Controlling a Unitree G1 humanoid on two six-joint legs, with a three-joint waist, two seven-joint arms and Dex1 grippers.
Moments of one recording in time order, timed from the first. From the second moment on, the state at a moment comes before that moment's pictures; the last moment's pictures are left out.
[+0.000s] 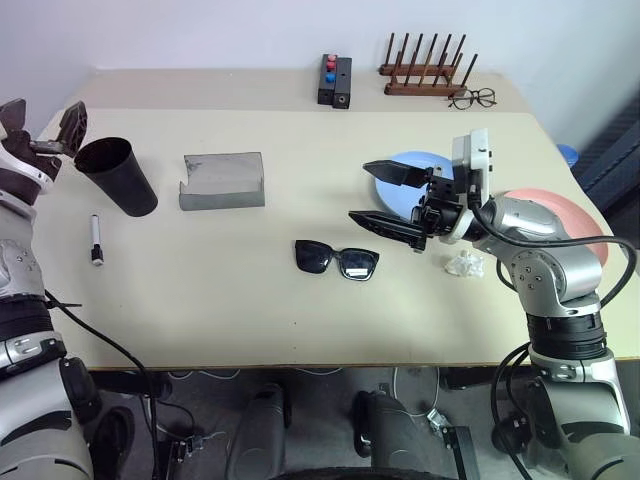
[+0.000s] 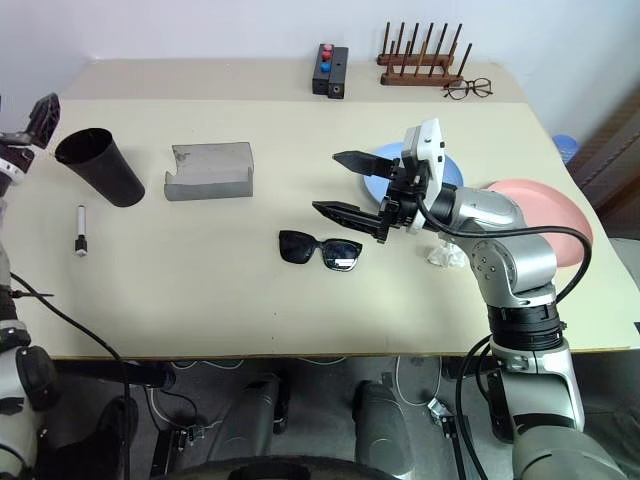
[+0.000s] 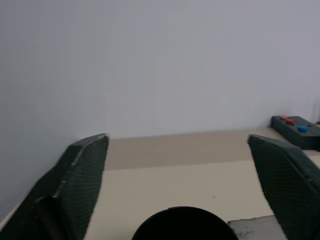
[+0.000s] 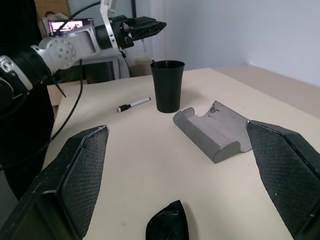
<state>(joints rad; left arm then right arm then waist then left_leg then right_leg) -0.66 0.78 0.49 0.47 -0.43 0.13 -0.51 -0.59 -0.53 -0.04 -0.16 0.63 0.51 1.00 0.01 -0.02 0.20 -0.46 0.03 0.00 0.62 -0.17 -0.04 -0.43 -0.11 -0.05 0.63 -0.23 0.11</state>
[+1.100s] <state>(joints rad) -0.84 1.15 0.19 0.84 -0.38 1.15 -0.64 -0.61 -0.53 -0.01 -0.11 0.61 0.48 1.05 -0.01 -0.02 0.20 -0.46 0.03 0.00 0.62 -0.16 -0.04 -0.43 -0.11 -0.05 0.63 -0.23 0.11</state>
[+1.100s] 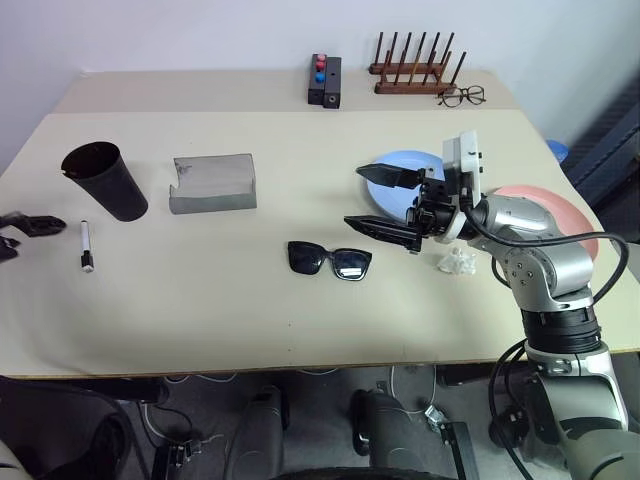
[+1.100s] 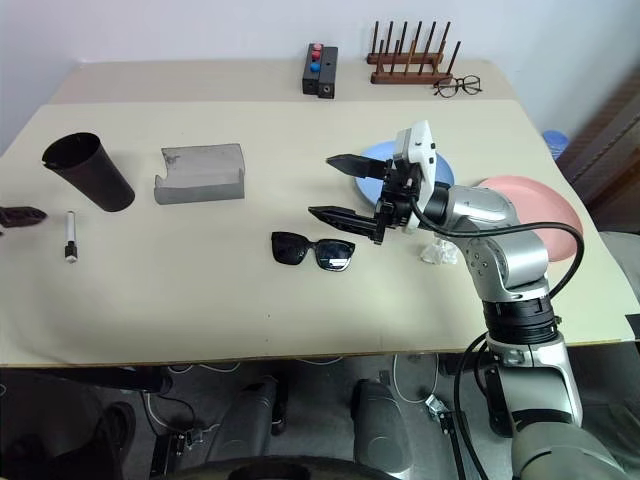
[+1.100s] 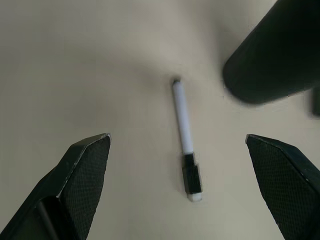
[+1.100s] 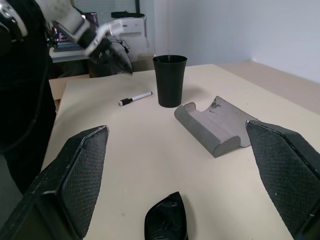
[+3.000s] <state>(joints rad) -0.58 1.26 -0.05 0.64 -0.21 1.24 -1.10 -0.59 -0.54 -0.01 -0.13 0.60 0.48 1.03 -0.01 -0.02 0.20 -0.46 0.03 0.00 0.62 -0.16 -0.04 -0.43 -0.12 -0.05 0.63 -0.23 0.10</state>
